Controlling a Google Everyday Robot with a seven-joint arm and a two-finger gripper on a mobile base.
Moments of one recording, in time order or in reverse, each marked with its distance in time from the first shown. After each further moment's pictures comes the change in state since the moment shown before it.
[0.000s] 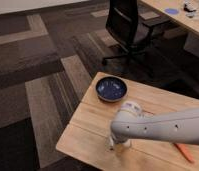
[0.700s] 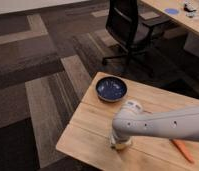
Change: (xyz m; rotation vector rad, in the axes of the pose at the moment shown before) arm 0.011 -0.016 -0.019 -0.045 0.027 0.028
